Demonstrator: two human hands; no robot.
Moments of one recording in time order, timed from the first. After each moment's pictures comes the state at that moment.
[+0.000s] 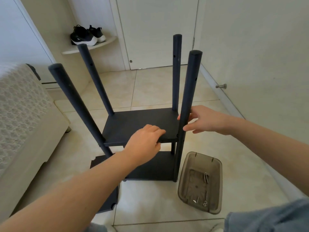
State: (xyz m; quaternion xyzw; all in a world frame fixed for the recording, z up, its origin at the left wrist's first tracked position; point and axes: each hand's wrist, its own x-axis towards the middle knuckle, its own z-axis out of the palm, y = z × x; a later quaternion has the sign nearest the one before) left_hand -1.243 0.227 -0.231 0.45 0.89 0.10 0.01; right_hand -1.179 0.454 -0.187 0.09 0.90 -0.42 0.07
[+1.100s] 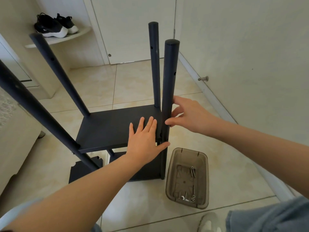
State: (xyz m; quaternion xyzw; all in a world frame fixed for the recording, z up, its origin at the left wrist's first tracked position) left_hand -1.250 0.292 -0.283 0.37 0.93 0.05 0.01; right_hand -1.168 0.447 -0.185 0.09 0.92 -0.37 -0.07
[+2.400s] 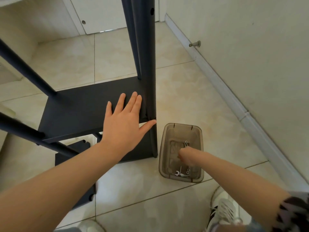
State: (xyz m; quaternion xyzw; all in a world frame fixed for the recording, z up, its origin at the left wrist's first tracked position) left_hand -1.240 0.280 -0.273 0.39 0.92 0.00 0.02; right_hand -1.113 0.465 -0.463 0.19 0.89 -0.16 0.38
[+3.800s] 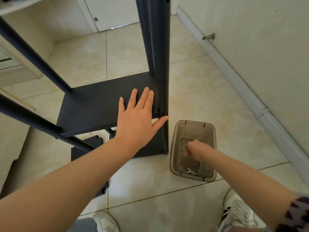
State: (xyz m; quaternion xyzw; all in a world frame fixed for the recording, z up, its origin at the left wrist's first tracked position) left_hand -1.240 0.283 -0.278 0.39 0.92 -0.02 0.00; right_hand -1.126 0.465 -0.467 0.17 0.92 -0.14 0.33
